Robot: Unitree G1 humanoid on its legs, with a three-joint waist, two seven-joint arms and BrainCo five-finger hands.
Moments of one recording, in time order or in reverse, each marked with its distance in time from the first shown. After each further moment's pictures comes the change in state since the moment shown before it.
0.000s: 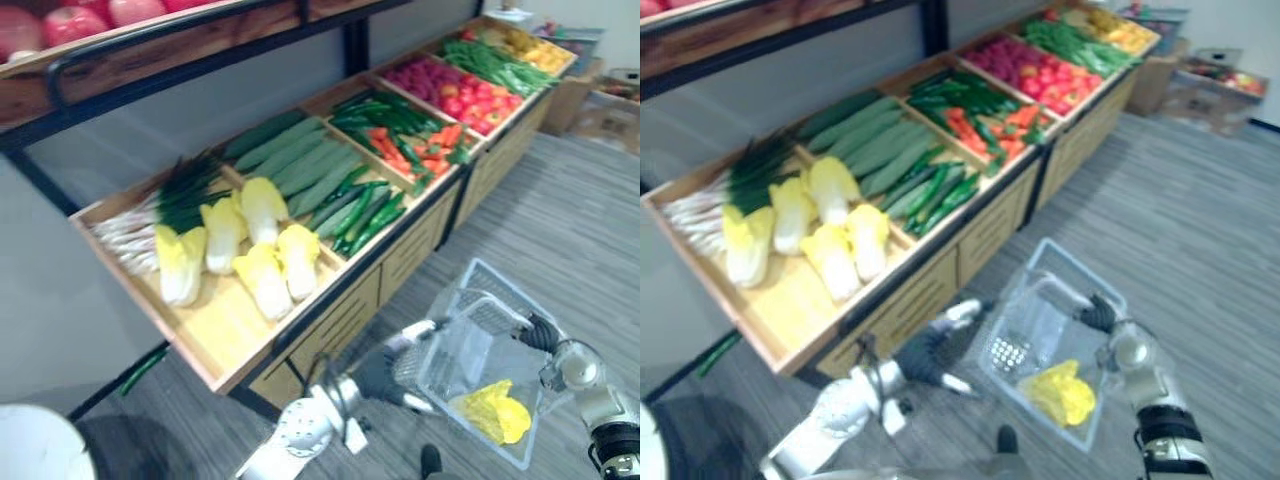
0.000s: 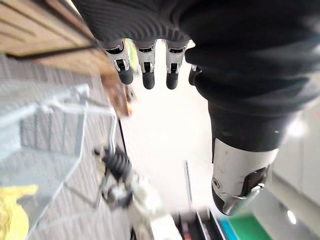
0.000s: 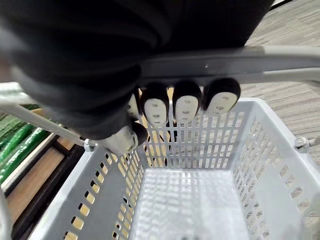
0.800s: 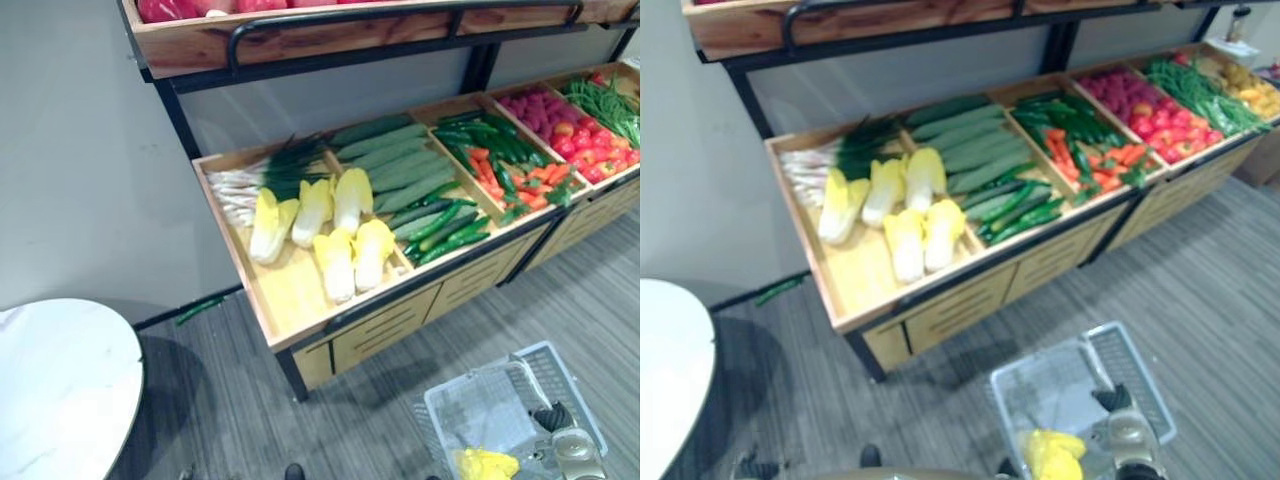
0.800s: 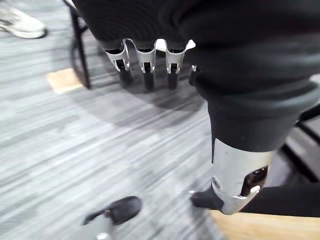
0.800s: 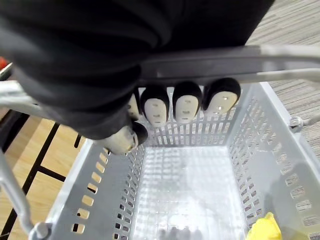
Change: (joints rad) left arm 0.072 -0.170 0.957 1.257 0.507 0.207 0.367; right arm 0.101 0.185 -0.233 0.285 0.006 0.058 -0.191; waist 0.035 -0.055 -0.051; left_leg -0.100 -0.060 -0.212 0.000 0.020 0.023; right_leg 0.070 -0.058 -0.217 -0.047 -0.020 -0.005
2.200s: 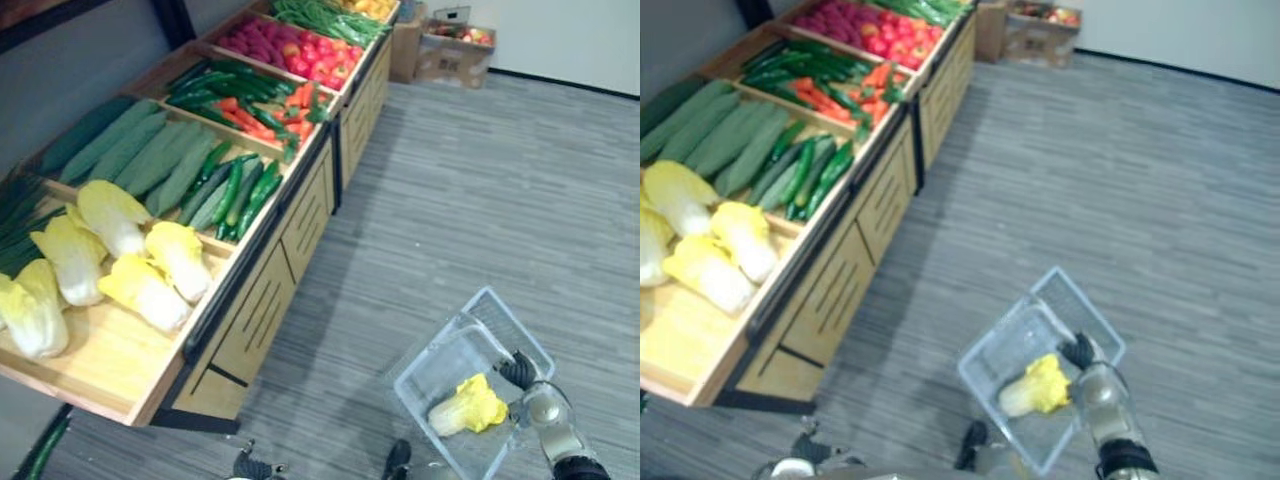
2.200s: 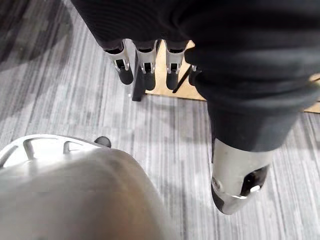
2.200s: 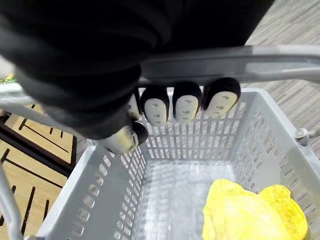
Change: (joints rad) left arm -0.069 -0.074 -0.212 -0.063 -0.001 -0.021 -0.037; right arm 0.015 -0.007 0.271 -0.330 -0.038 -0.027 0.038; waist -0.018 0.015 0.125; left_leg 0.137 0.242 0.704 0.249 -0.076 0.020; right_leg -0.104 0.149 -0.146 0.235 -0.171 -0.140
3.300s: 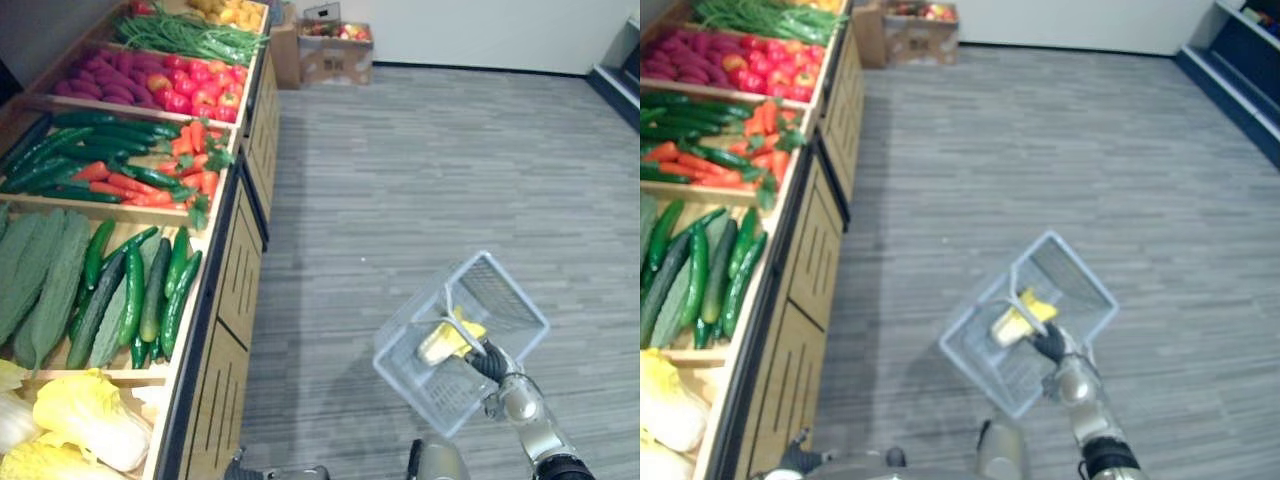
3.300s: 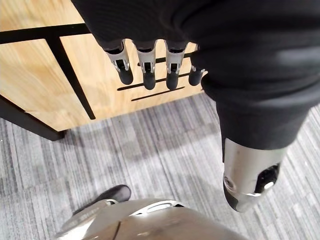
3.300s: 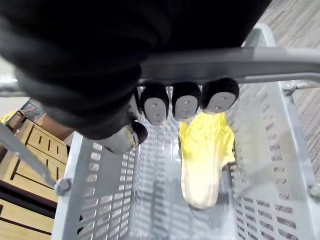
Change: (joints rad) left arm 0.036 0.040 -0.068 -0.003 -0.040 -0.037 0.043; right arm -0.039 0.045 0.081 0.026 0.032 -0.076 -0.025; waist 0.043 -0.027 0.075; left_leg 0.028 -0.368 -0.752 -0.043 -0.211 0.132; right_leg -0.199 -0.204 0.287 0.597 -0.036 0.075
